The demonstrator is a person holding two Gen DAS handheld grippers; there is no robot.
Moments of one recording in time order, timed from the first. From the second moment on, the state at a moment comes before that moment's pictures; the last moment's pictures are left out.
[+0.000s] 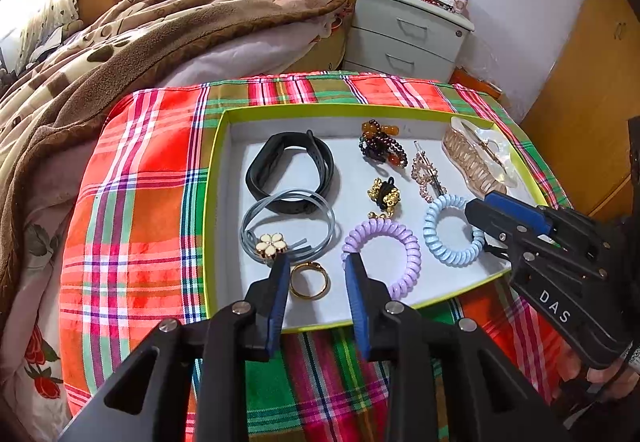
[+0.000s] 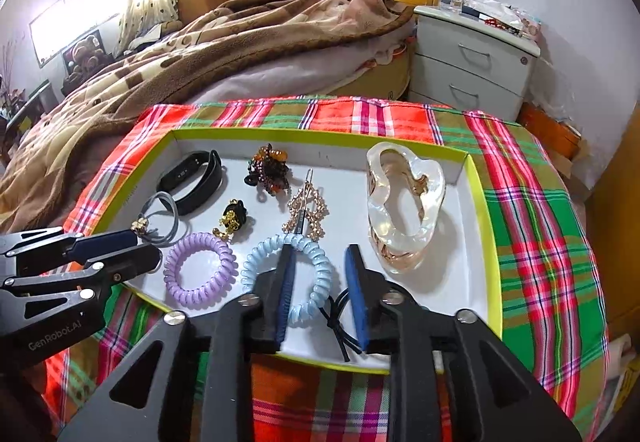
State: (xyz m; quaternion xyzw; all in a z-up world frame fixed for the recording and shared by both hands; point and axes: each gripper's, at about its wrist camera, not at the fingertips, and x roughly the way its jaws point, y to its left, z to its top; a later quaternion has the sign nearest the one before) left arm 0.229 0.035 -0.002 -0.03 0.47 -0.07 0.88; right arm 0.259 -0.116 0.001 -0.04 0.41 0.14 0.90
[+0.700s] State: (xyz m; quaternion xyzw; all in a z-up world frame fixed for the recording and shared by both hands) left arm 0.161 0.026 0.031 -0.03 0.42 -0.04 0.90; right arm 0.195 -0.123 0.037 0.00 0.36 0.13 0.92
